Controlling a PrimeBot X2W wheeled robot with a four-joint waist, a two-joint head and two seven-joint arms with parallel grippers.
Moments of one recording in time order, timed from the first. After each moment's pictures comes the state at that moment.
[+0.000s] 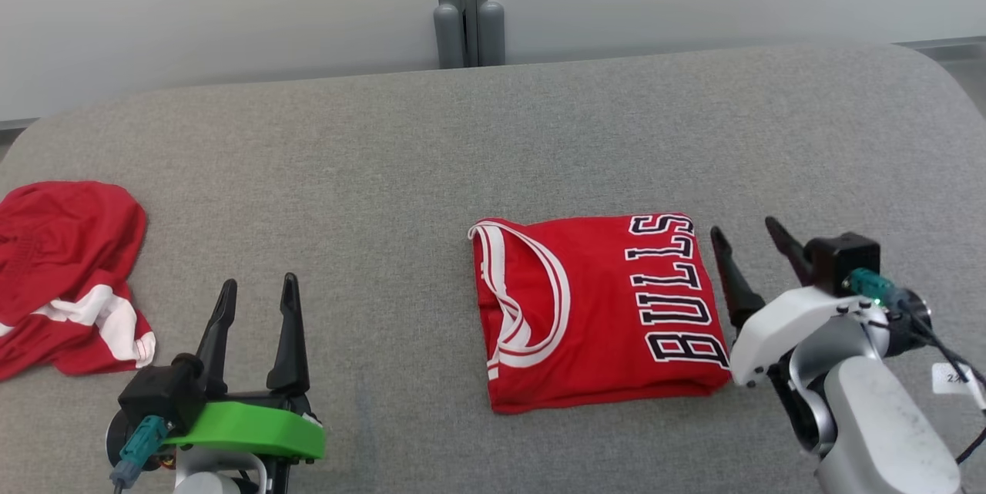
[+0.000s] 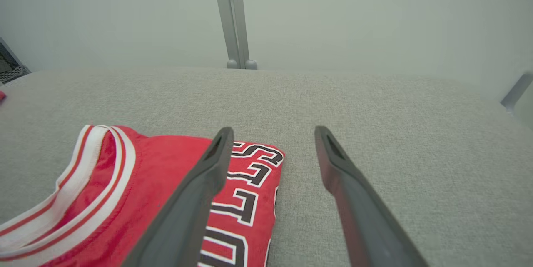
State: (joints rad) left arm -0.08 0.05 -0.04 0.22 -0.31 -0.13 -0.26; right arm -0.29 -0.16 0.11 0.38 0.21 0.13 -0.04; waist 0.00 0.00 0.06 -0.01
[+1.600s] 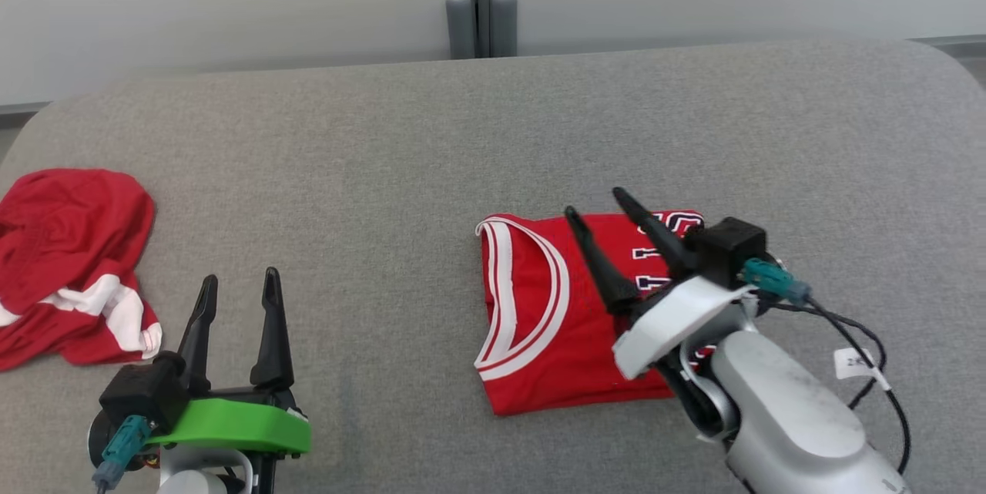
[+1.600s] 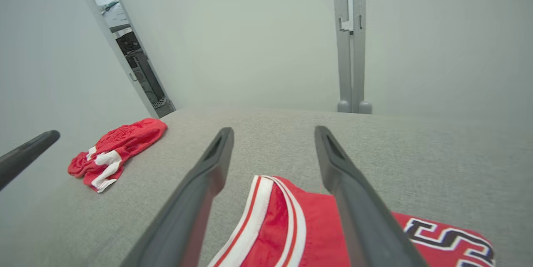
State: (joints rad) left arm -0.09 0.05 -0.01 0.21 -0.30 -0.13 -0.26; right arm -0.46 -0.13 0.54 0.44 0.51 0.13 -0.26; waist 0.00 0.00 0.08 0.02
